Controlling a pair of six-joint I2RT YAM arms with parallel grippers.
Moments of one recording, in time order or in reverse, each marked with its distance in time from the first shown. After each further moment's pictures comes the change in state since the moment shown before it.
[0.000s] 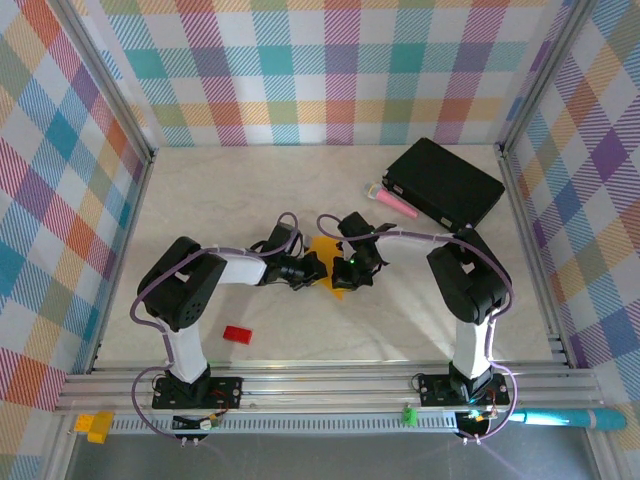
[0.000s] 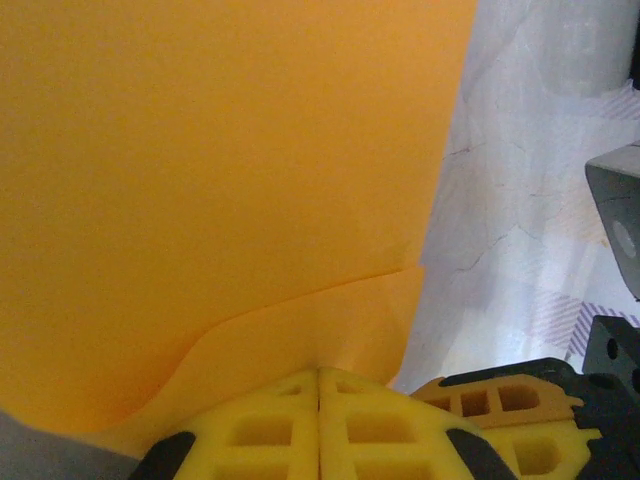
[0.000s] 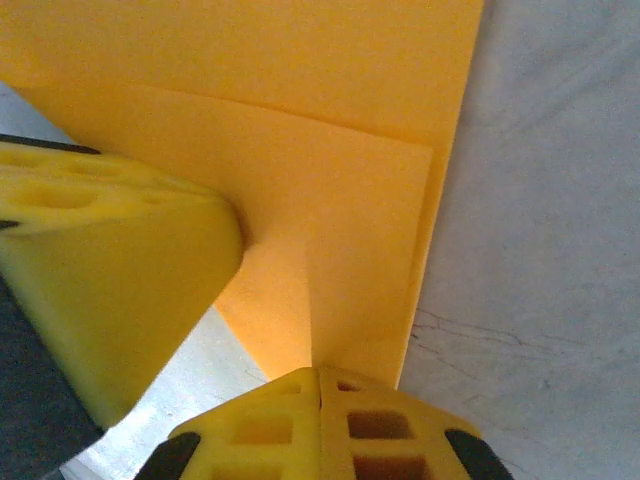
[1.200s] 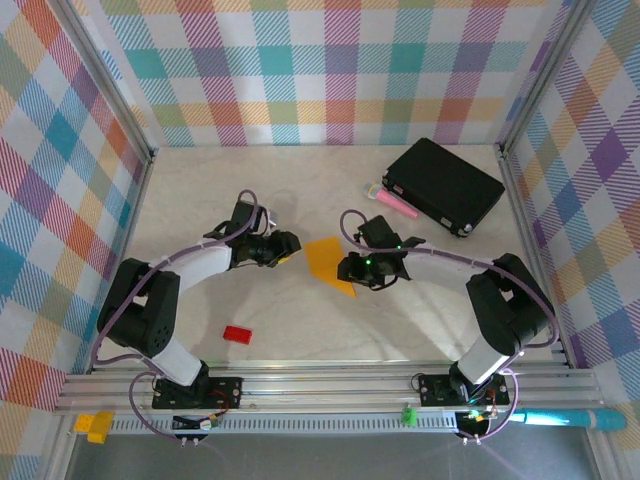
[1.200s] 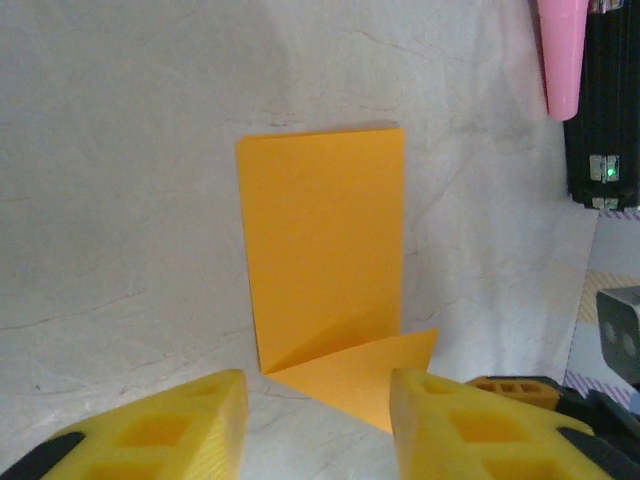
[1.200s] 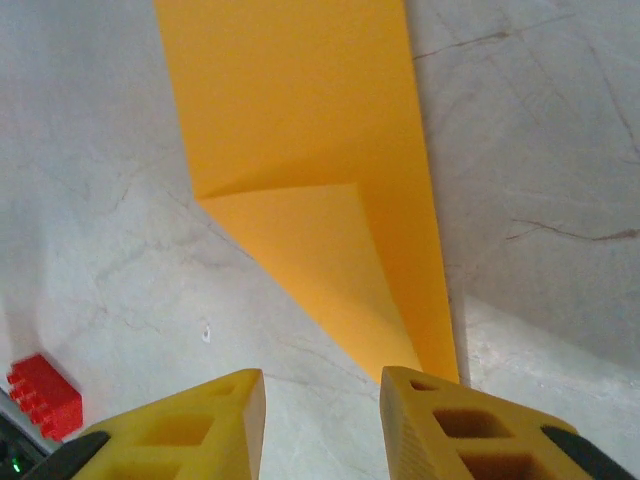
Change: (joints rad) left arm 0.194 -0.256 0.041 -0.297 -0.047 0.113; right arm -0.019 -0.286 -0.256 0.275 0.086 0.146
